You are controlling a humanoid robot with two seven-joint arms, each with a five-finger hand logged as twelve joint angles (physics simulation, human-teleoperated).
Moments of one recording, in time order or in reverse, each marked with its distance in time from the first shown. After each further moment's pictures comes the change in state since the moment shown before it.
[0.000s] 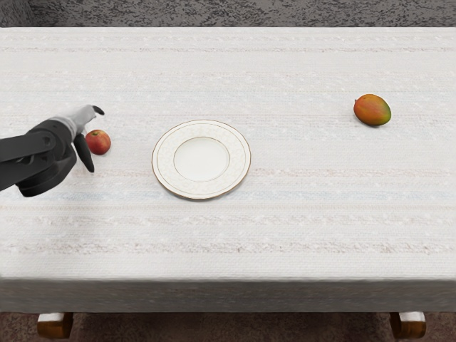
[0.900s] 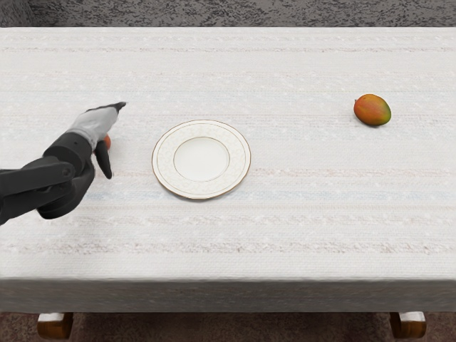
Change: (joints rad) left arm 0.072 -0.032 -0.024 -0.081 0.203 0.115 0.000; right arm -0.005 0.000 -0.001 -0.009 0.000 0.000 0.000
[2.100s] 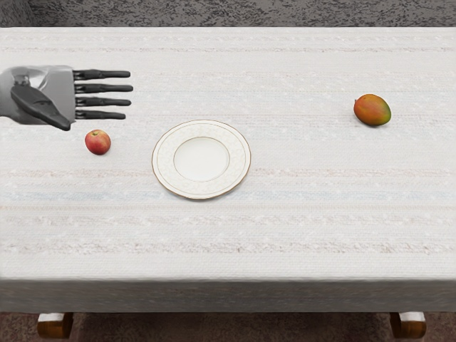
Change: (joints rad) left arm 0.104 0.467 -0.593 0.002 -1.608 -0.983 0.000; right arm -0.019 0.000 0.000 -0.018 -0.004 -0.002 0.003
